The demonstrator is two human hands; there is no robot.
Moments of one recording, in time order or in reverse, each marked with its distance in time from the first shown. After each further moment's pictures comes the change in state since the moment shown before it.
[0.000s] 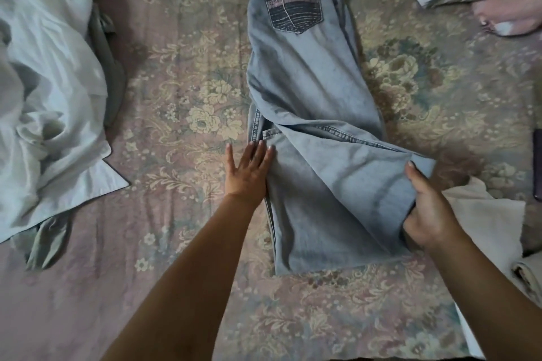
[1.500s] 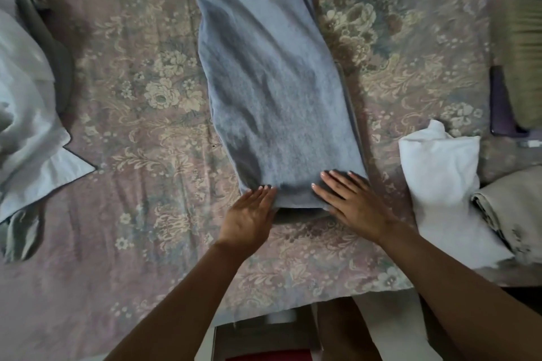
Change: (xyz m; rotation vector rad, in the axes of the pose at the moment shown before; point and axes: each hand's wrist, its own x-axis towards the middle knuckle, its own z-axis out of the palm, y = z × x) left_hand -0.110 0.063 0.061 -0.380 0.531 0.403; right_hand 0.008 0.104 -0.098 -2.015 -0.337 -1.251
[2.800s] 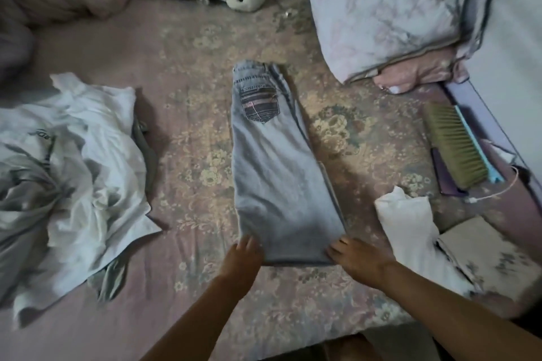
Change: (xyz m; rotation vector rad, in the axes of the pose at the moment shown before) left_hand 0.011 0.028 -0.176 0.371 -0.656 -0.011; right_hand 0.000 -0.025 -0.138 -0.039 -0.109 -0.256
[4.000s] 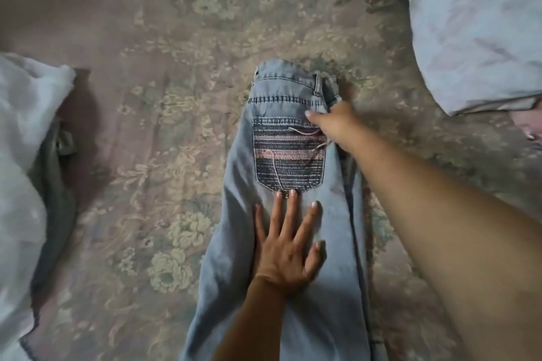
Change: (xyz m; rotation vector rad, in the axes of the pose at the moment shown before) left_hand 0.349 -0.106 0.056 -0.235 0.687 -0.300; right_hand 0.424 0.316 0.012 1.066 0.255 1.031
